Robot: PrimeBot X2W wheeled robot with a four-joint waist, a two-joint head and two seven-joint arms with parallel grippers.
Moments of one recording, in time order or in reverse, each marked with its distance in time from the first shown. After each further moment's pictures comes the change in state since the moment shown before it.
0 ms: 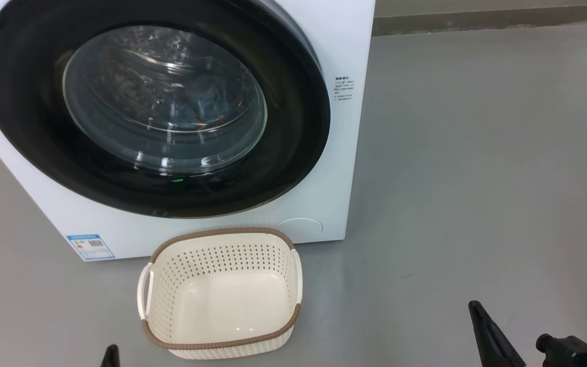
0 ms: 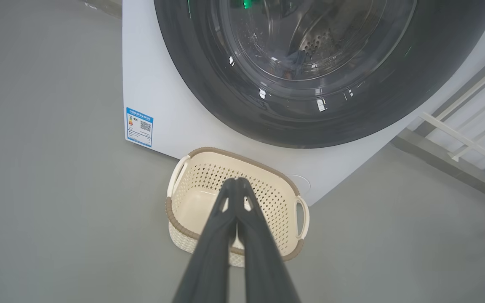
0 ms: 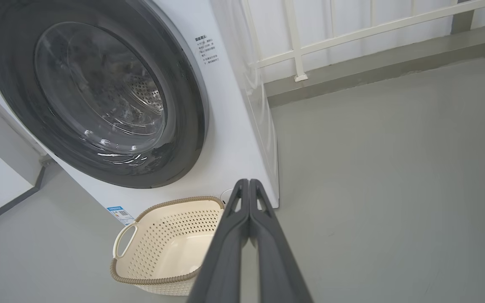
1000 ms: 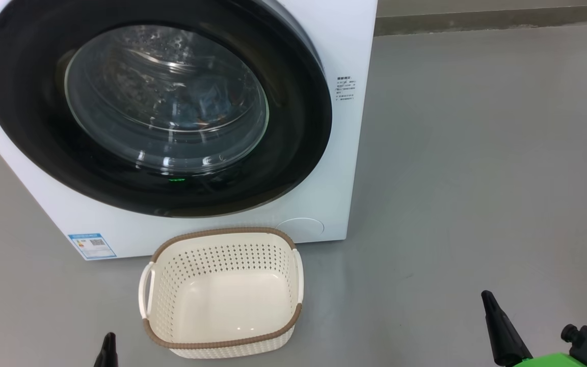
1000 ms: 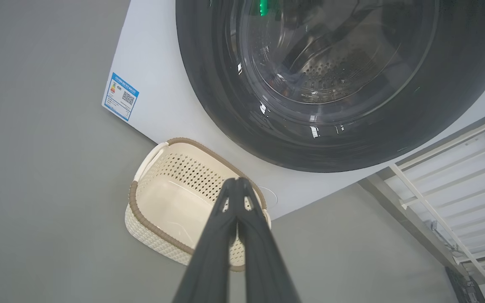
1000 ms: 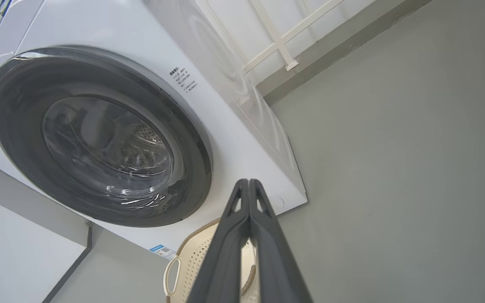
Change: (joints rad) left arm -0.044 0.000 0.012 -0.006 -0.285 0.000 0.084; right arm -0.043 -0.001 -0.024 0.031 0.336 0.000 0.074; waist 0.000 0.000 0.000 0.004
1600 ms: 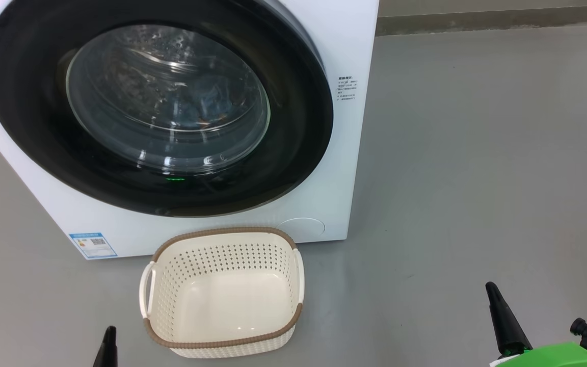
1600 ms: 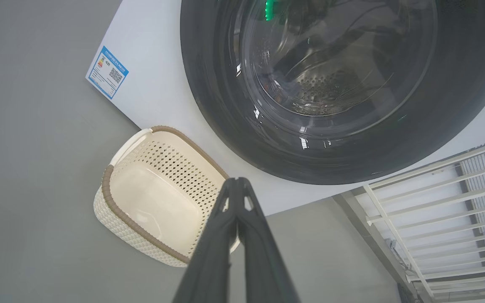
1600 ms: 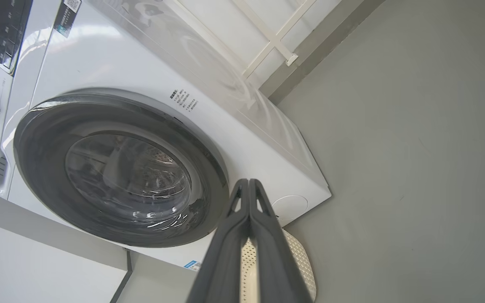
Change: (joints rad) left arm -0.024 0.000 0.008 -0.005 -0.175 0.001 0.049; right arm -0.037 0.000 -0.015 0.017 0.212 0.000 0.049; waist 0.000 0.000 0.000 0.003
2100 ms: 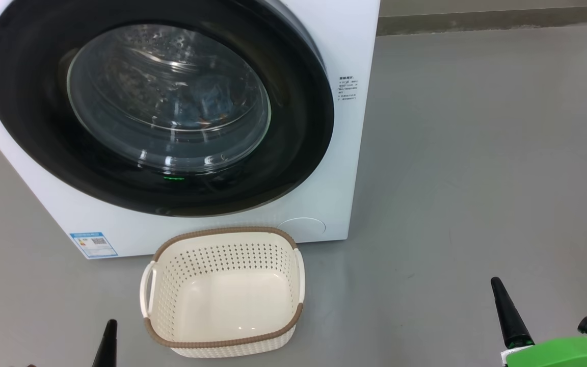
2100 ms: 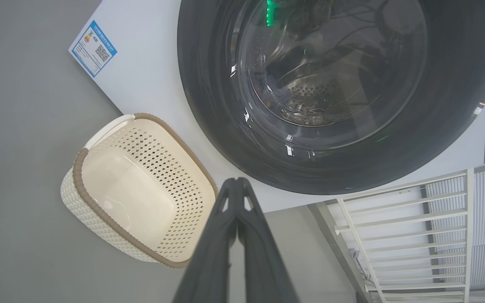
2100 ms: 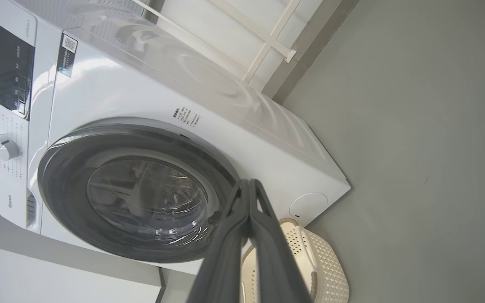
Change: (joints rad) left arm -0.019 0.000 0.008 -0.004 -0.154 0.000 0.043; right arm -0.023 0.001 -0.021 0.016 0.164 0.000 0.041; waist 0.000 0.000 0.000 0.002
